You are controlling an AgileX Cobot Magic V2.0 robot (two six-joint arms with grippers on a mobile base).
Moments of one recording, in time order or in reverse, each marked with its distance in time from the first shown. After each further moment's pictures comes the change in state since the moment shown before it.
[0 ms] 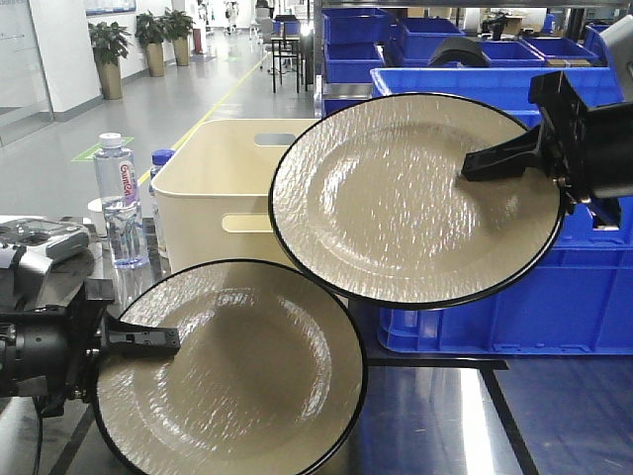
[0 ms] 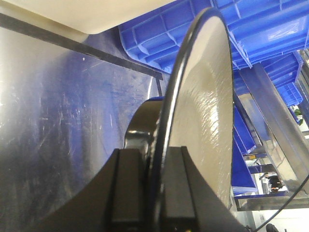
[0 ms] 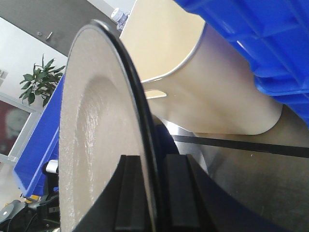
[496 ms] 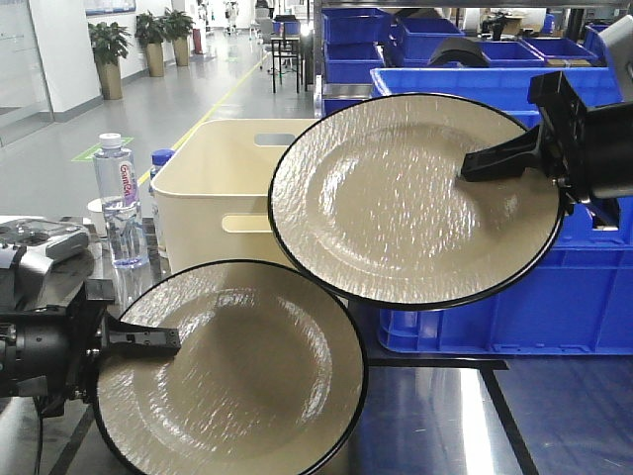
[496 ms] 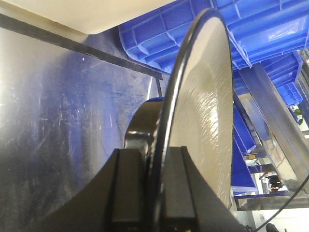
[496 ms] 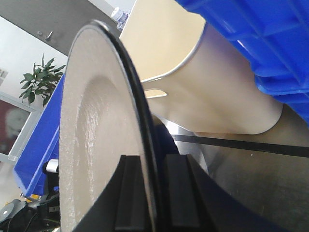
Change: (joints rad) left arm 0.000 0.000 0.000 0.000 0.000 0.000; right arm 0.000 0.000 0.000 0.000 0.001 0.000
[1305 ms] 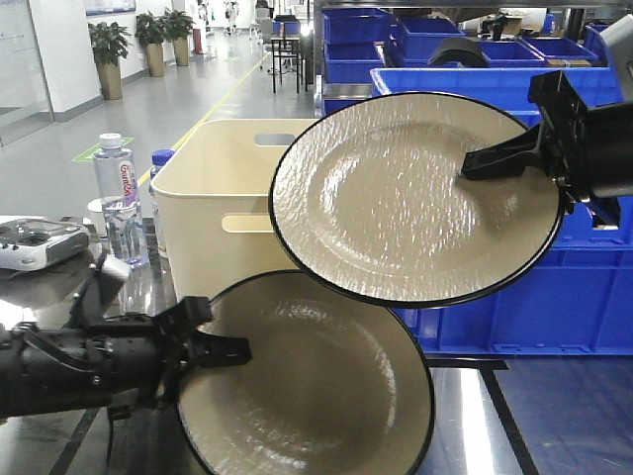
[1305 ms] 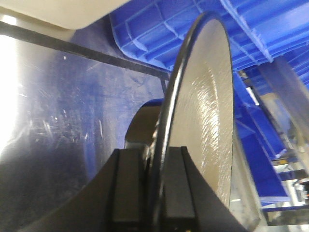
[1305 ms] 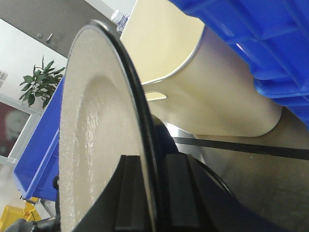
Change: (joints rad) left arm -0.300 0.007 0.003 -0.023 -0.346 0.000; right arm 0.000 0.000 0.000 0.001 -0.009 0.000
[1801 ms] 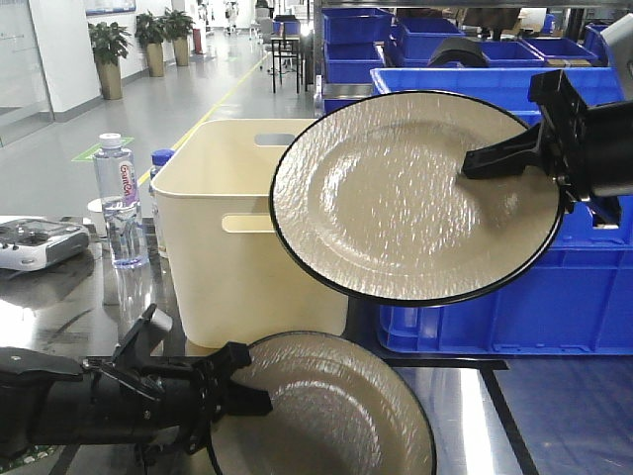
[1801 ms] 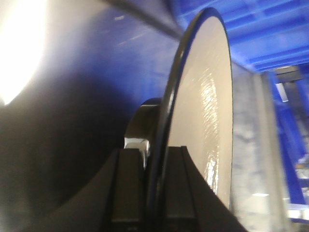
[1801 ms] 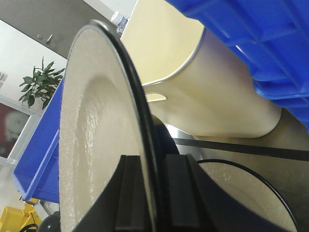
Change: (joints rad) left arm -0.040 0.167 0.000 0.021 -0.048 -0.055; right arm 0.000 0.000 0.000 0.000 -0.003 0.000
